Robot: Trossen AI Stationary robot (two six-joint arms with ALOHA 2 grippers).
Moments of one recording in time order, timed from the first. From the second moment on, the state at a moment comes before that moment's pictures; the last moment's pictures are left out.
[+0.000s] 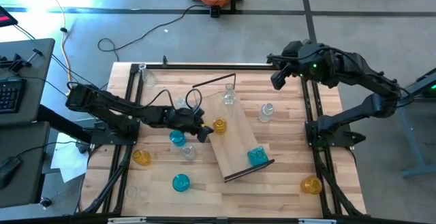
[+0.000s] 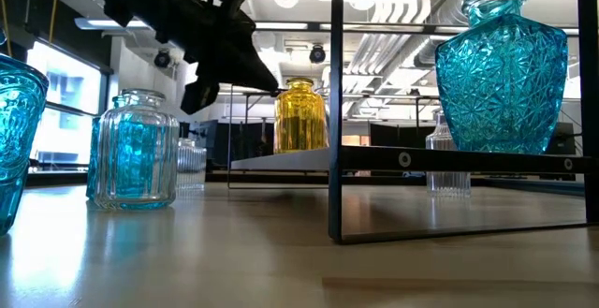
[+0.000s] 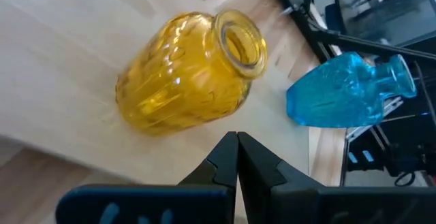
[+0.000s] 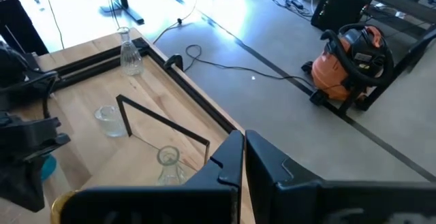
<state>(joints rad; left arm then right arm) -0.08 1.44 0.73 0.15 -0.06 -0.93 -0.13 1.25 1.76 -1.07 0.55 0.23</state>
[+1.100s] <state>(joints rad) -0.11 1.45 0.73 0.17 -0.07 -1.02 -0.12 1.25 1.76 -1.07 0.55 0.23</state>
